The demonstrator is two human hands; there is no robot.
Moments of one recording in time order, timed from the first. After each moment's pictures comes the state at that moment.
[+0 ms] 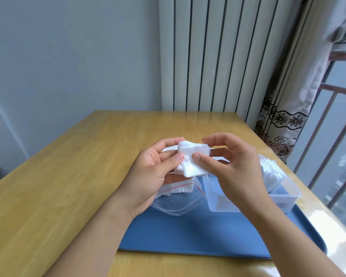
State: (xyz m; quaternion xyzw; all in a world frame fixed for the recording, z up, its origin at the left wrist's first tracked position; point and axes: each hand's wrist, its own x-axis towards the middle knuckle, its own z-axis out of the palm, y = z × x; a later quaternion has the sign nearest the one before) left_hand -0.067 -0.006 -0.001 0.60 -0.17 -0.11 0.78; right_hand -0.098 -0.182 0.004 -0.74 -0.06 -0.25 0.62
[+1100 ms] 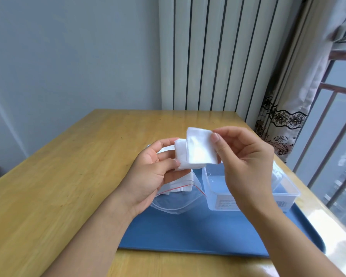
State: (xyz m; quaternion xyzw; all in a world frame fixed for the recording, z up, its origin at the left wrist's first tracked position) left_hand -0.064 -0.009 -0.003 0.59 -0.11 -0.11 0.79; right_hand -0.096 -0.182 0.005 -0.67 -0.10 -0.38 0.63
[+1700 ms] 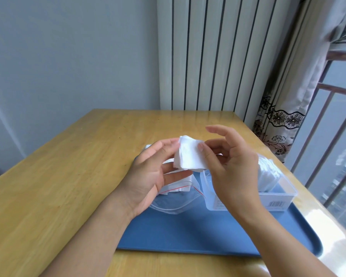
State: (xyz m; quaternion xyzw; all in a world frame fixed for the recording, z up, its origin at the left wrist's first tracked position) left_hand -0.067 -0.011 0.001 0.54 -0.13 -0.14 0.82; right_hand -0.095 -0.173 -0.005 -0.74 -0.08 -0.37 0.56
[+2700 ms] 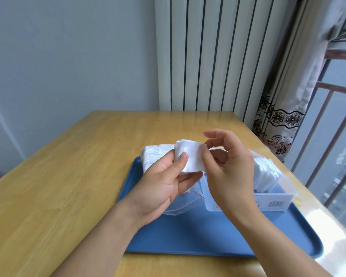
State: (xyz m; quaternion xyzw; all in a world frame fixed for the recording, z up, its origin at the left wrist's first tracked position) left_hand -0.073 -0.029 -0.014 0.51 -0.23 -0.20 0.81; right_hand -0.097 -0.166 -0.004 -0.73 -0.06 -0.37 0.58
